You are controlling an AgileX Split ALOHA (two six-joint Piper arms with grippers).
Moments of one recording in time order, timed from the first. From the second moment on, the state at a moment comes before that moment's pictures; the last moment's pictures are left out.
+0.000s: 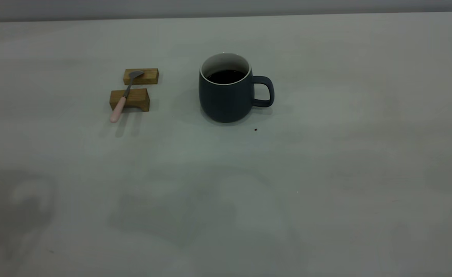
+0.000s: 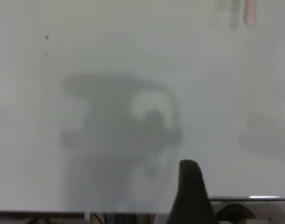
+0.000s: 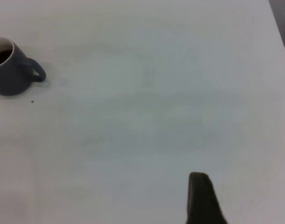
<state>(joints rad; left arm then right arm) -0.05 1.25 -0.73 -0.02 0.63 -0.11 0.10 0.02 -0.47 -0.07 1.13 0.11</state>
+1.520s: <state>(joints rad) -0.24 2.41 -1.46 -0.04 0.48 -0.24 0.10 0.02 -0.47 -0.07 1.13 0.11</state>
